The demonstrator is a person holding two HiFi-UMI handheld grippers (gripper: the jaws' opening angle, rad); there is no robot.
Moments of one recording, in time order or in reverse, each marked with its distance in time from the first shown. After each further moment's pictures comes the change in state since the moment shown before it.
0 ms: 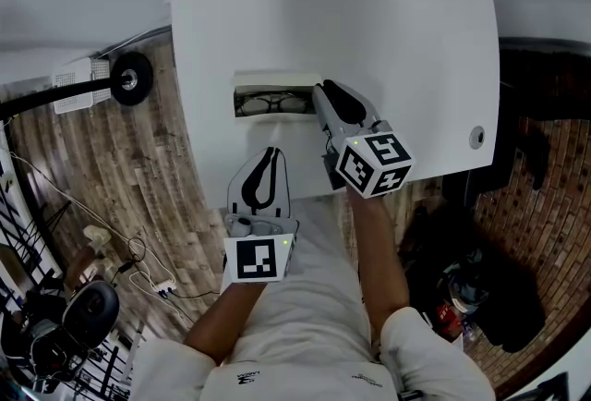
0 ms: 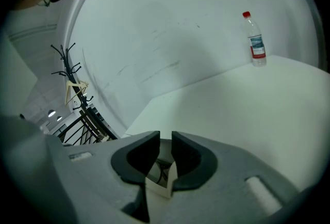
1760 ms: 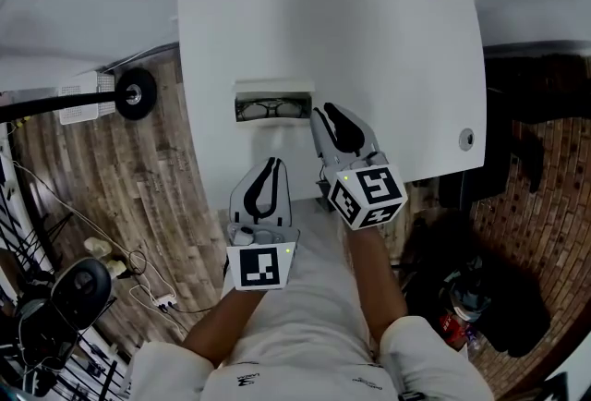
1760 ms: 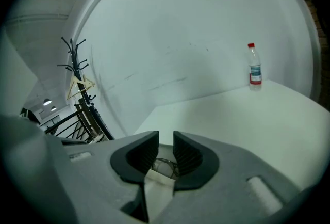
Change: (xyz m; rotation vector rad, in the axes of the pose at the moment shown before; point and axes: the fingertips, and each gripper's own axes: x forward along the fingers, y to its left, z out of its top) left arm -0.030 -0.022 0.026 0.048 -0.044 -0.009; right arm -0.059 0.041 0.025 -0.117 -0.086 -0.058
